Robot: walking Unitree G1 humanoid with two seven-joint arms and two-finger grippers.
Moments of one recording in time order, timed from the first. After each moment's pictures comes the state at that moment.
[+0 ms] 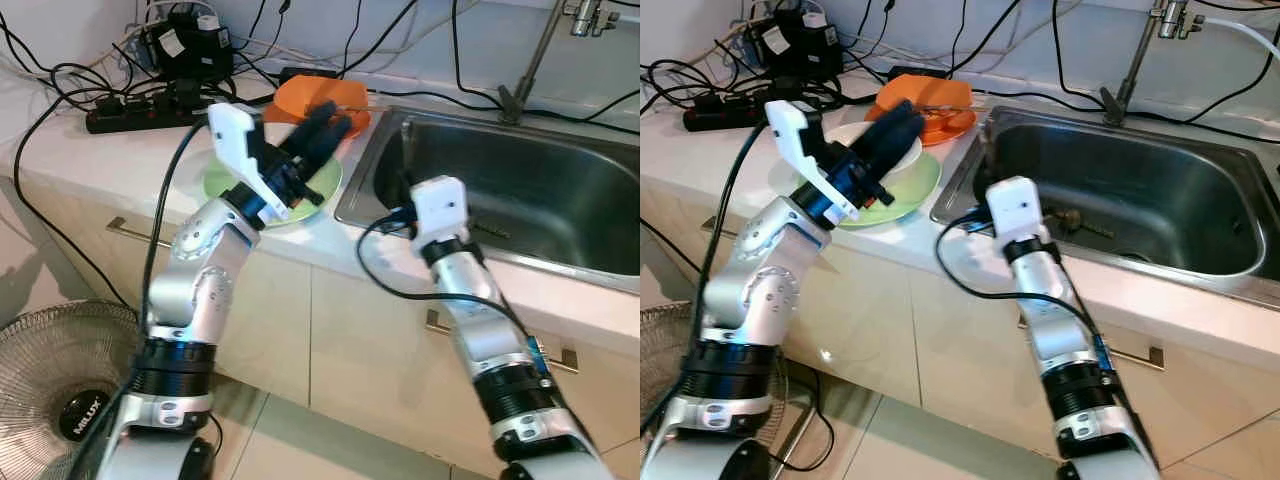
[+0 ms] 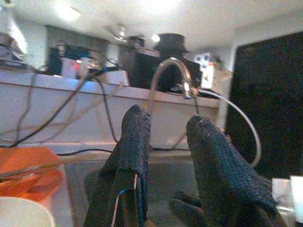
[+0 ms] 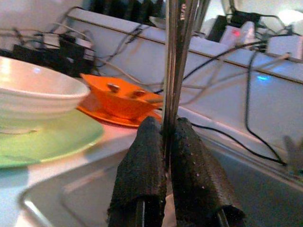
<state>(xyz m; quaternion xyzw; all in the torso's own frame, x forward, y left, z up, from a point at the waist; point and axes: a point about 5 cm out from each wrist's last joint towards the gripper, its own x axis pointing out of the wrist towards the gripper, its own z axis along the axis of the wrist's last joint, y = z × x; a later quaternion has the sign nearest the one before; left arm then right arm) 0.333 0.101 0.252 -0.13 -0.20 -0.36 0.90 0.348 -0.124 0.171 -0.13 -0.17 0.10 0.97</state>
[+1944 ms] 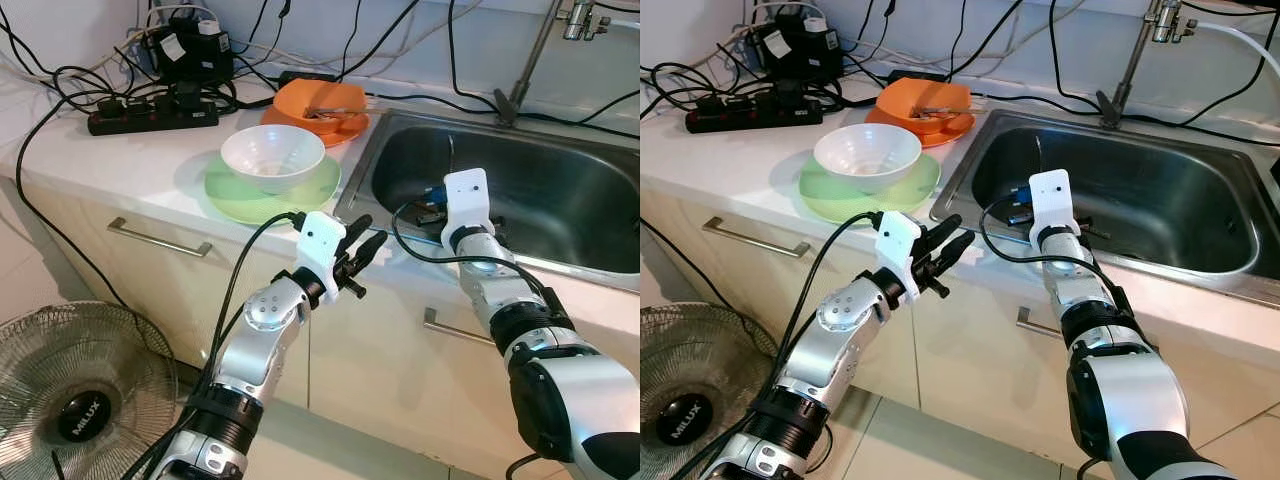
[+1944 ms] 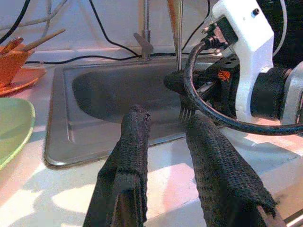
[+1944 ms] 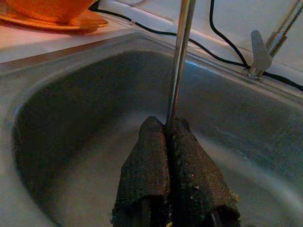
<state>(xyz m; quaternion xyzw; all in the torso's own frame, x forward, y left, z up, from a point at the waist) 0.318 0.042 0.143 -0.01 -0.05 -0.37 0.93 0.393 -0.171 0.144 -0.12 0.03 0.00 0.99</state>
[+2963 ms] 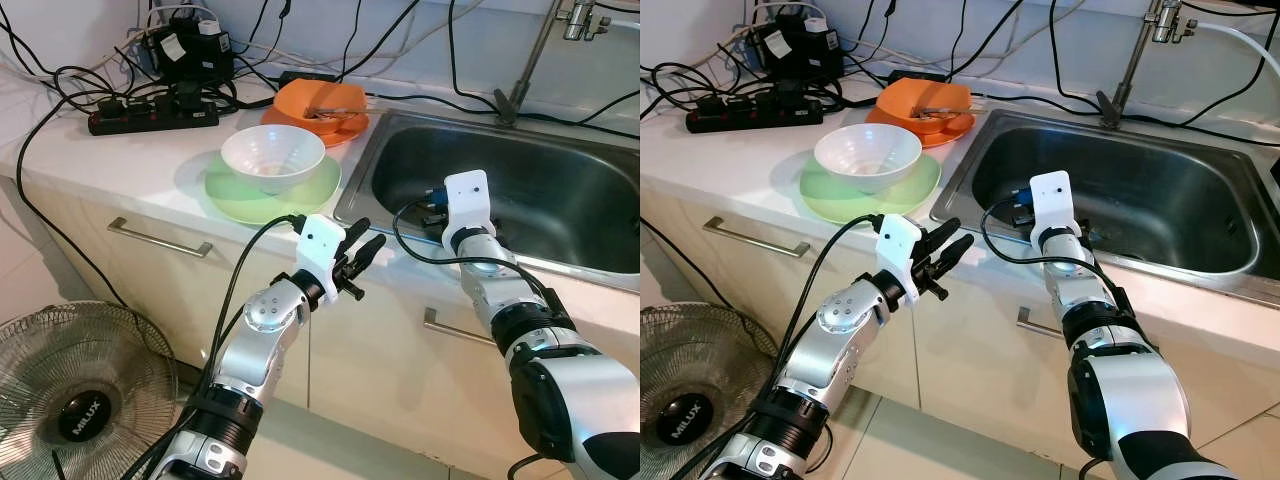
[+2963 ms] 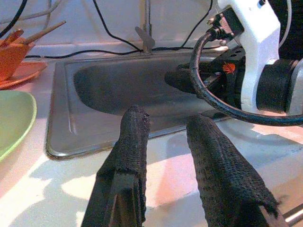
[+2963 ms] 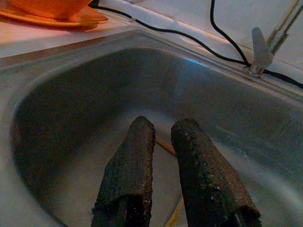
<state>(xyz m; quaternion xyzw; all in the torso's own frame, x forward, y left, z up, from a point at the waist) 0.319 0.044 0.139 -0.01 -0.04 -0.36 0.93 0.392 -0.173 0.143 -0.13 0.03 0.00 0.99</state>
